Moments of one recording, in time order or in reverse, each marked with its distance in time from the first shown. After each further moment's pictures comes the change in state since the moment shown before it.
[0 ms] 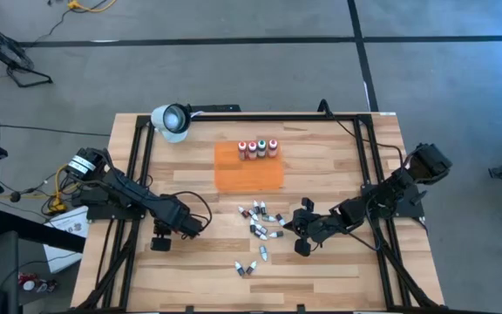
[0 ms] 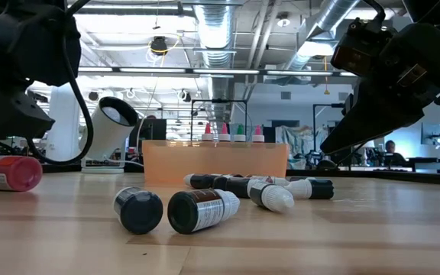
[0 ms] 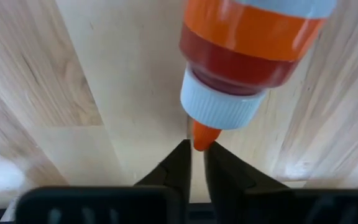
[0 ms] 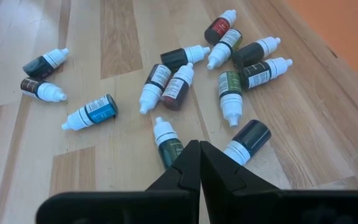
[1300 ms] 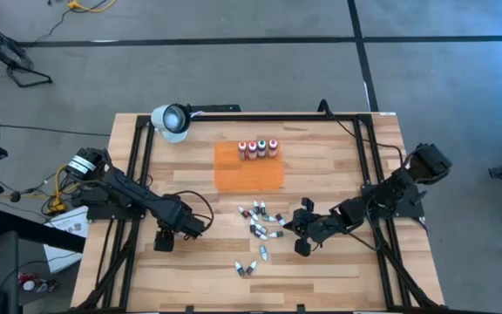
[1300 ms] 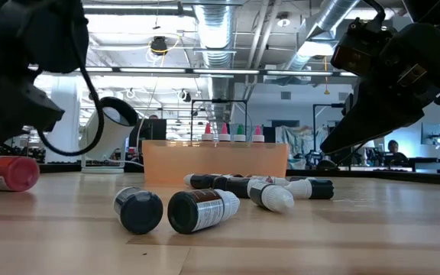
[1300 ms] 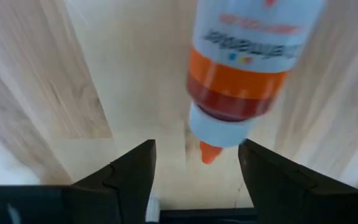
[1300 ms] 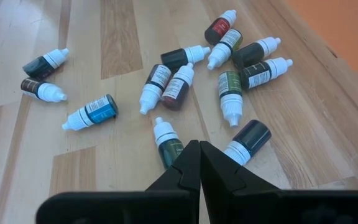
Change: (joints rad) left arm 0.000 0.000 0.049 -0.012 -0.030 0.005; right arm 0.000 0.000 0.000 0.000 0.000 0.000
